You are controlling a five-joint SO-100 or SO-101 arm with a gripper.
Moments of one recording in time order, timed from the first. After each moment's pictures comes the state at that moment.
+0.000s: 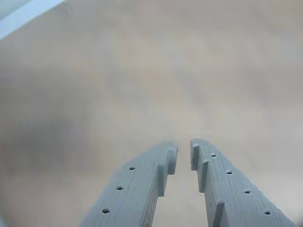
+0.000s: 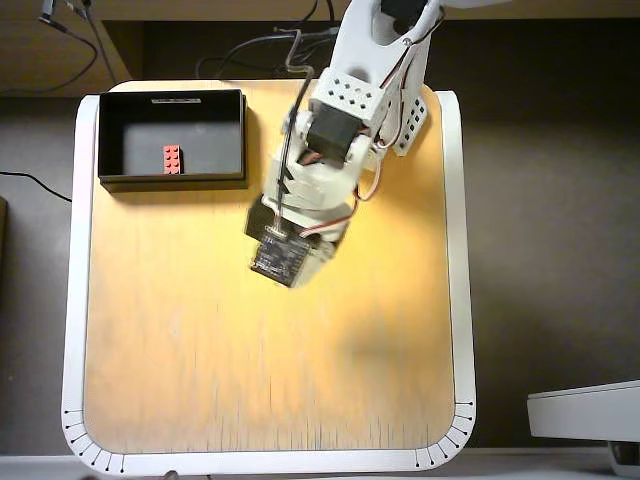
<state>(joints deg) 20.7 128.3 114.2 66.4 176.8</state>
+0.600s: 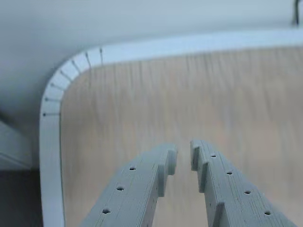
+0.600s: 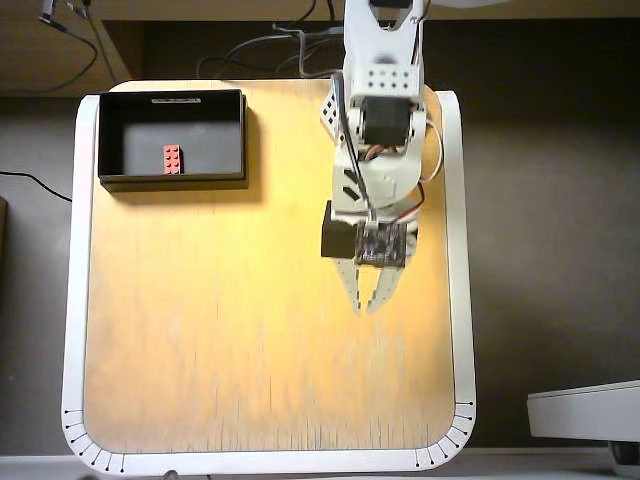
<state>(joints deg) 4.5 142.3 120.1 59.5 177.1</state>
